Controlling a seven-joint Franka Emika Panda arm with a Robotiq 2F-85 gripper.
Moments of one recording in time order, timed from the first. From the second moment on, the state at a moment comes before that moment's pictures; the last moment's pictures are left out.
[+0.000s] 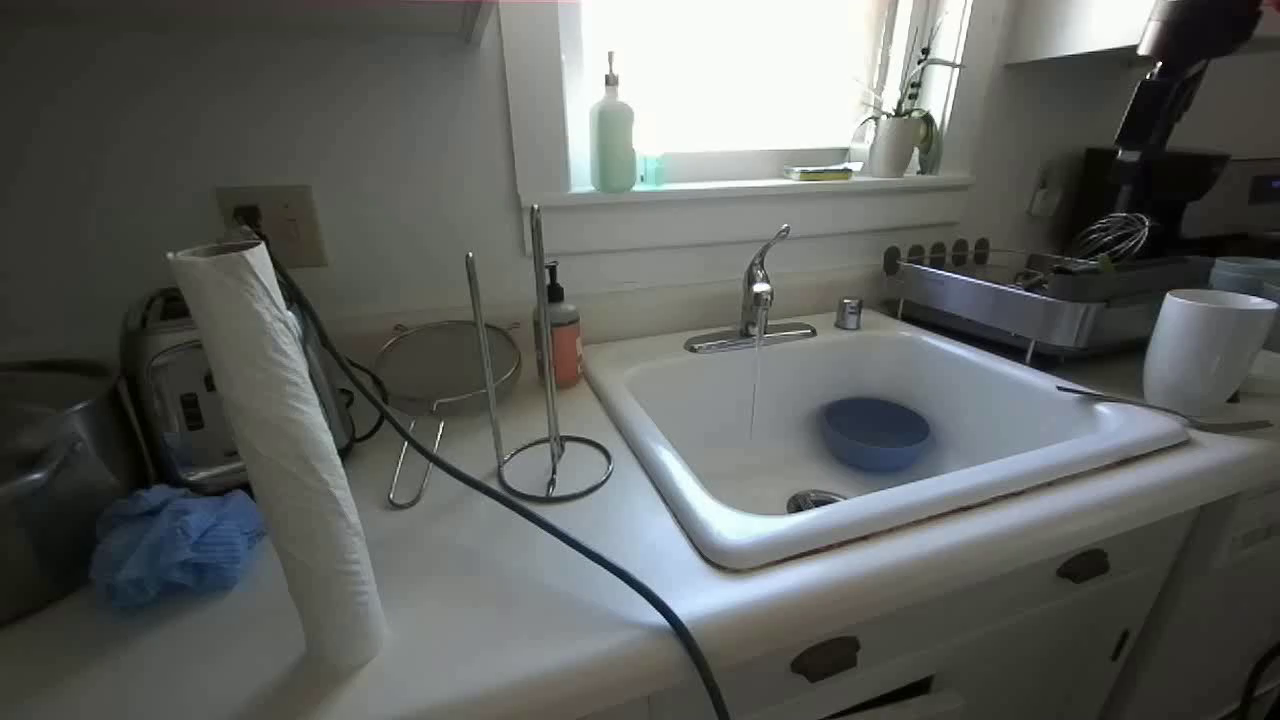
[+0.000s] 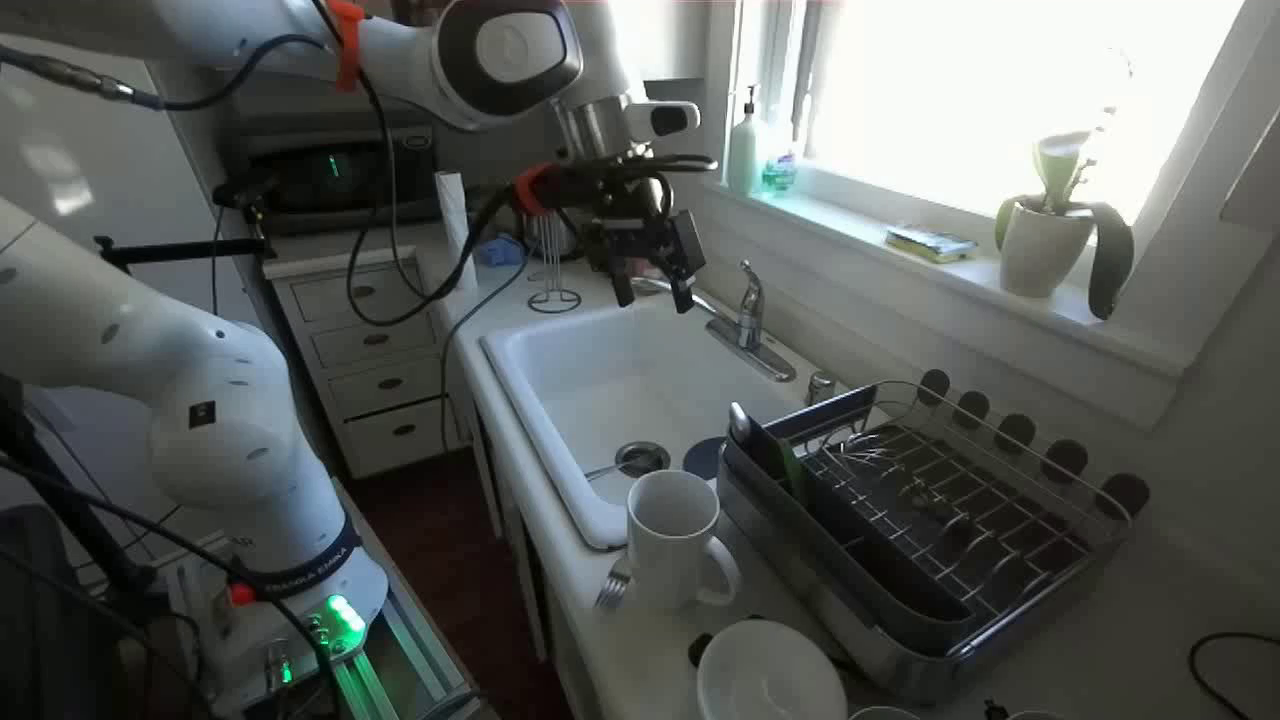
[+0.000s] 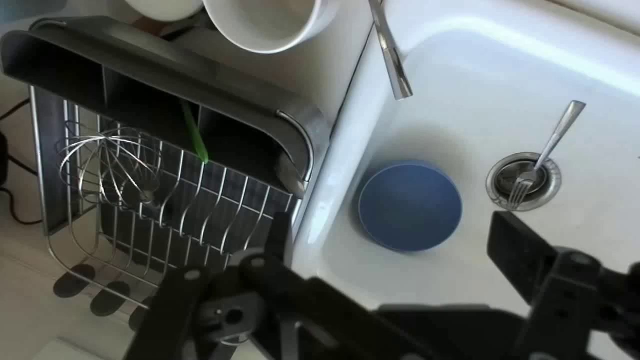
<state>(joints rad) -0.19 -0.55 -0.20 -2.36 -0.33 2.03 -0.30</state>
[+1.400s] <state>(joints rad) -0.09 -0.38 -0.24 -2.26 -0.09 2.27 -0.32</state>
